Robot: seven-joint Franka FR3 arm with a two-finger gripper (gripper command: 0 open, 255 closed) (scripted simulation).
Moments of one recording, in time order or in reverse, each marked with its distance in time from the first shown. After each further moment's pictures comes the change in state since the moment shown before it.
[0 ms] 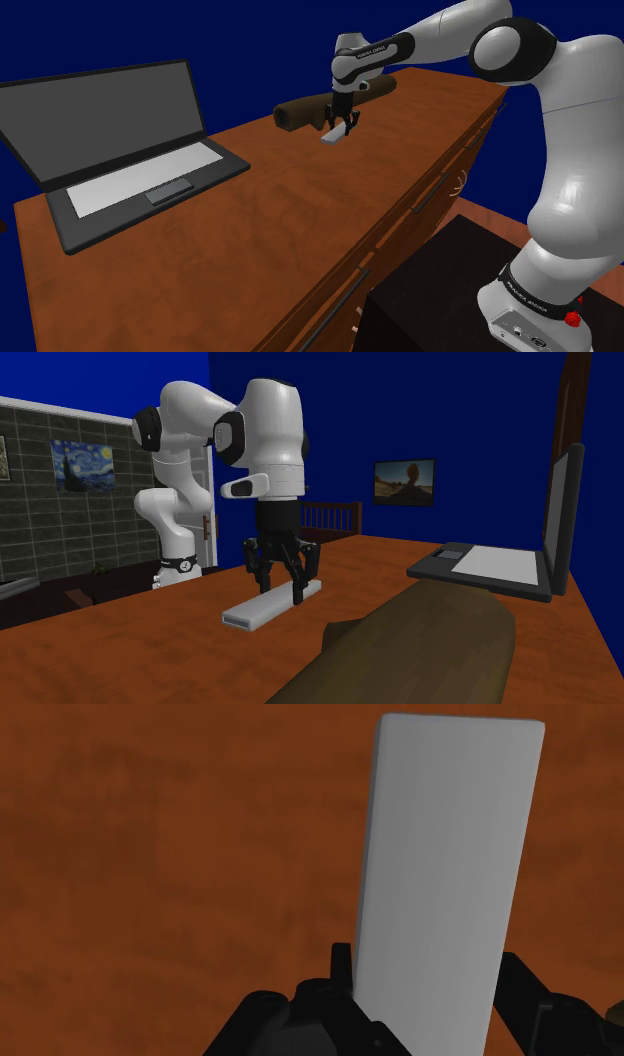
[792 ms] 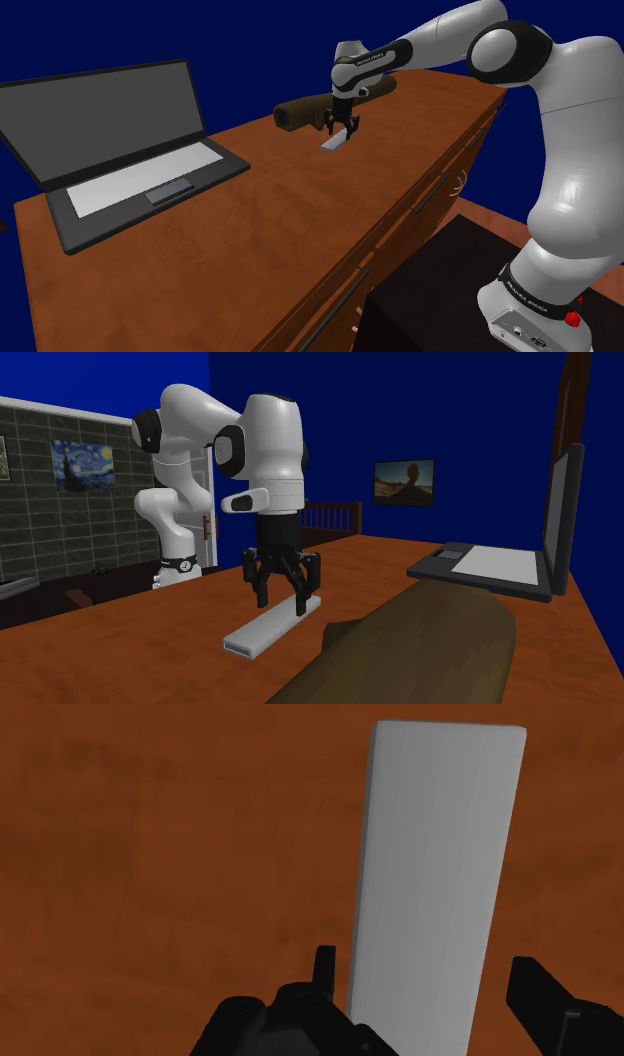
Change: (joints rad) arm 0.000 0.017 -0.004 -0.028 -0.006 0.045 0.003
